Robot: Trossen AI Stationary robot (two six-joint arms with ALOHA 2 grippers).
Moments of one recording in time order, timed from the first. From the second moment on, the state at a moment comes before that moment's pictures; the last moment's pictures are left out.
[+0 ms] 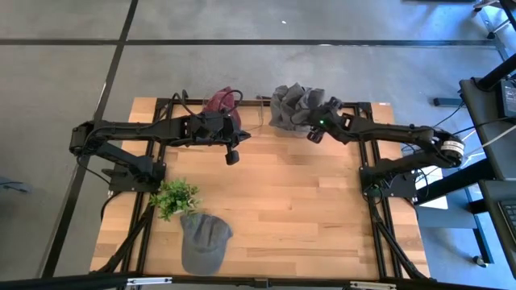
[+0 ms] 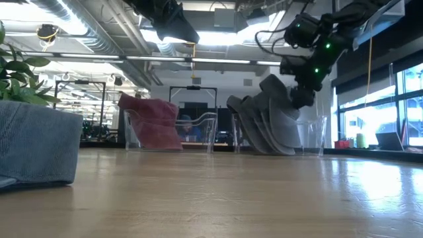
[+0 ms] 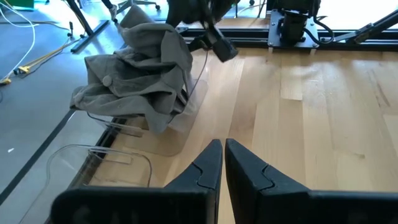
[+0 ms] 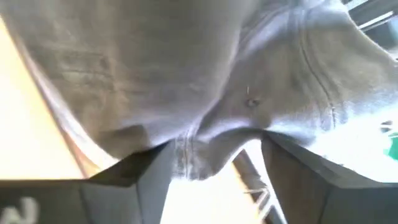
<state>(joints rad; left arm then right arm) 0.16 1.27 1.04 -0.24 -0.17 0.05 -0.46 1.29 0.75 -0.29 0.62 -0.31</state>
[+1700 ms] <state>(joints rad) -0.14 1.24 1.04 -0.73 0.15 -0.10 -0.35 1.03 0.75 -0.16 0.10 0.36</state>
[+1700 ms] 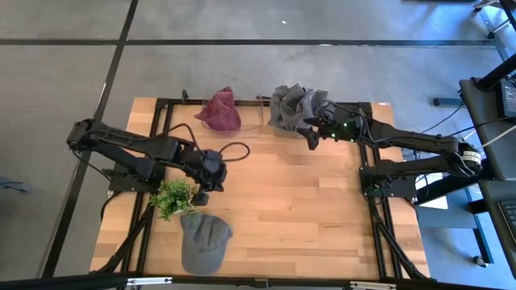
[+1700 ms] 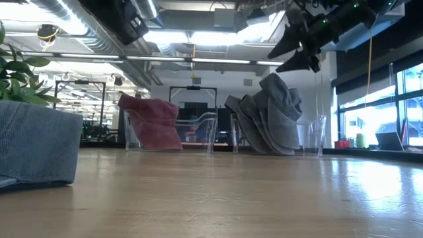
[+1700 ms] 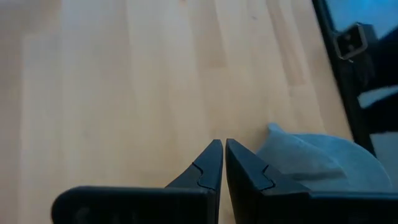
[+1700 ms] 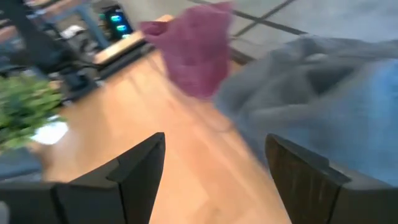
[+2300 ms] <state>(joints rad) -0.44 1.58 1.04 -0.76 0.15 -0.25 -0.21 1.03 0.75 -0.15 0.08 0.30</state>
